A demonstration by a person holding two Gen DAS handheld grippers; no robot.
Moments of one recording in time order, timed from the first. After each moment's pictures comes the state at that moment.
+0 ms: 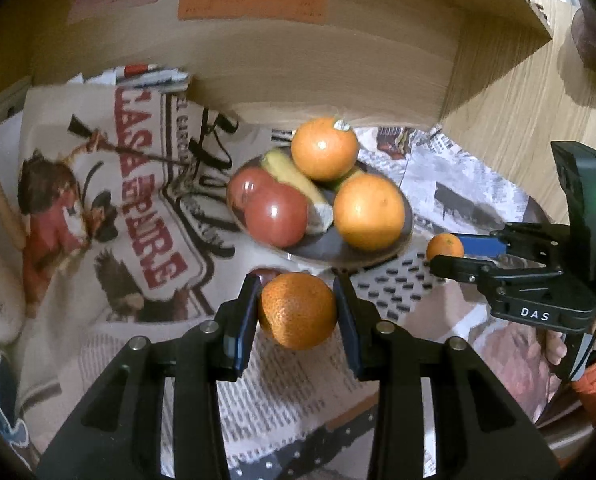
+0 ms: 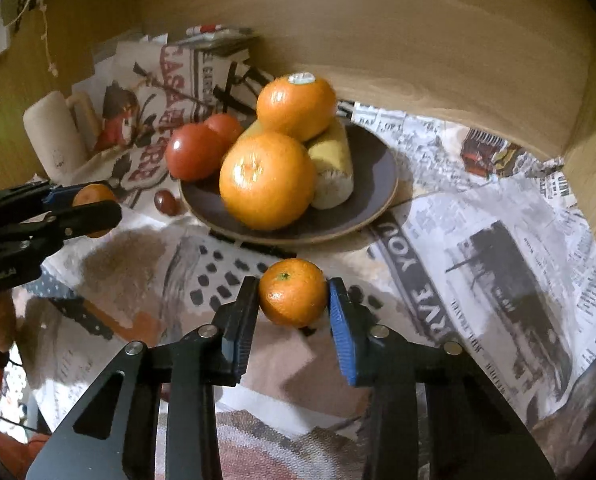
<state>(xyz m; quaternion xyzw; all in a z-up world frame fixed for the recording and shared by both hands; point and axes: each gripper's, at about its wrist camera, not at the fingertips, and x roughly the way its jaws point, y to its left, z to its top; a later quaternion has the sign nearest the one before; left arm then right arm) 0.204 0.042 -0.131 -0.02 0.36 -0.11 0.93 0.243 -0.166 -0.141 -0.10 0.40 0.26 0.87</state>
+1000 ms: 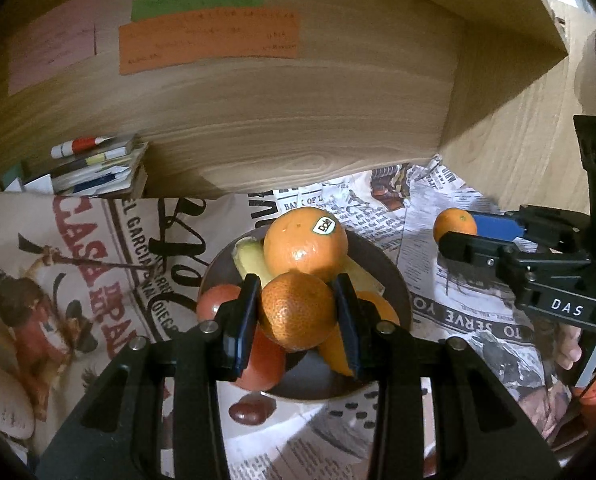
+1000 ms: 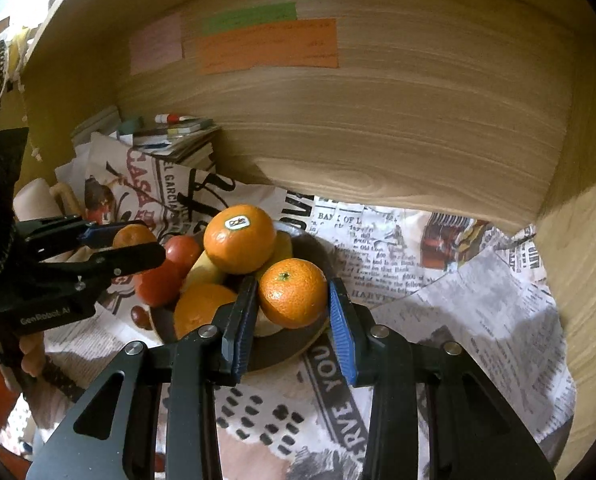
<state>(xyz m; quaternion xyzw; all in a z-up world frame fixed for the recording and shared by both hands) 0.290 0.009 -0.096 0.01 0.35 -0.13 0.93 0.301 -0.184 -0.083 -0.07 0.34 0.26 0.90</state>
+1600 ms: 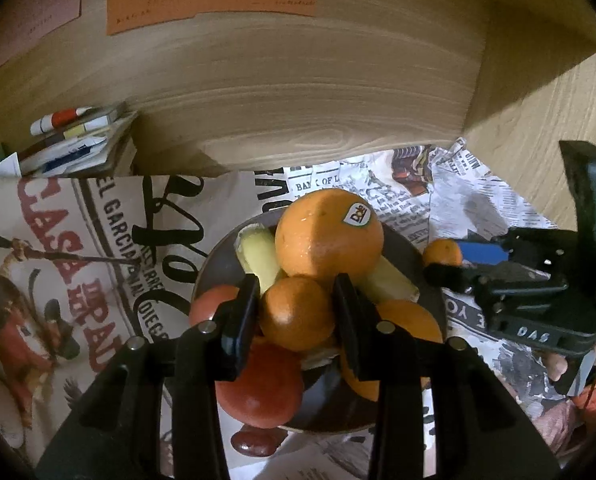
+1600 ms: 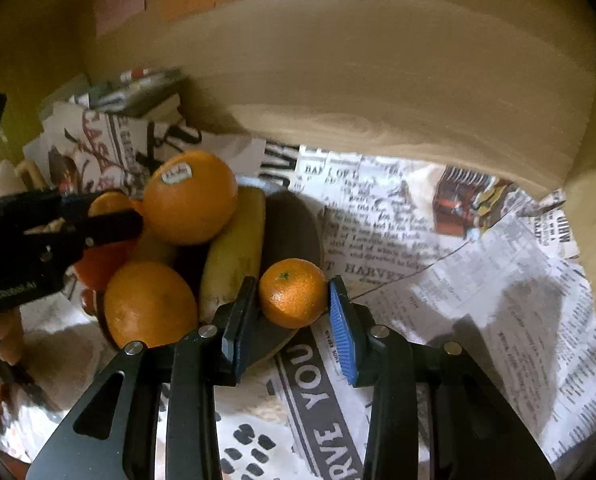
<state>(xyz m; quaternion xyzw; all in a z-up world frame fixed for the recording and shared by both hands) 0.324 0.010 -0.123 0.01 0.38 -0.12 0.92 0.344 -0.177 -0.136 -0.09 0.41 0.25 0.87</state>
